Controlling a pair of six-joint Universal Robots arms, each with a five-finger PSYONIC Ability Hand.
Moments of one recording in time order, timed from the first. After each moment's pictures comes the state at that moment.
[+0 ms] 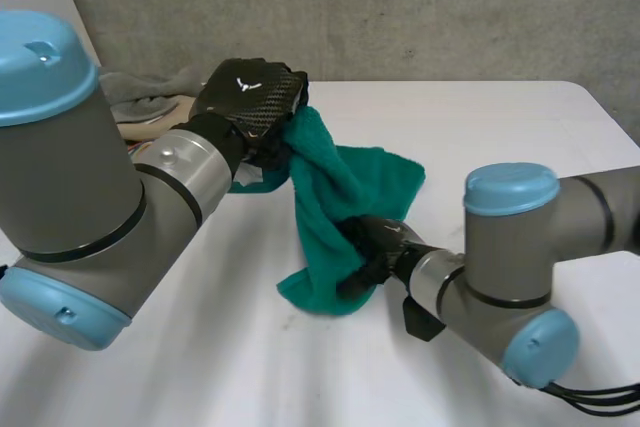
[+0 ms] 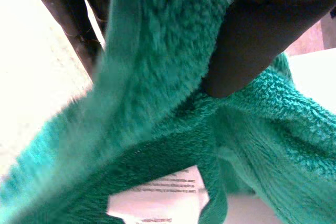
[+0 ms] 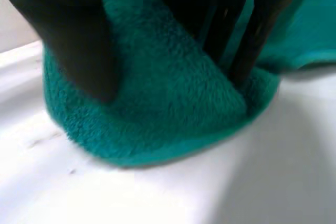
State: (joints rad) left arm 4.08 -1.86 -1.31 3.12 -1.55 3.37; right arm 2.15 -0.94 1.42 0.00 1.33 3.41; left_hand 1.11 1.19 1.19 1.20 0.97; right_hand 0.79 0.79 0.78 0.78 0.61
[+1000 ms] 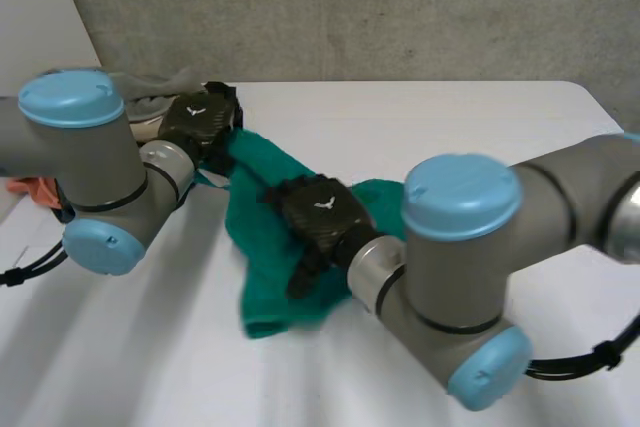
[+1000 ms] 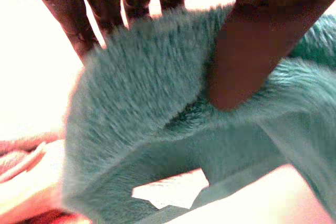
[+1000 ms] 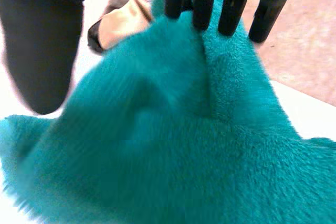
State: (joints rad) left arm 4.33 -2.20 -1.19 3.26 -1.50 3.32; right arm 2.35 -0.98 1.31 -0.05 1.42 3.10; left_hand 0.95 0.96 0.96 0.97 0.80; right_hand 0.26 0.26 0.28 0.28 0.09
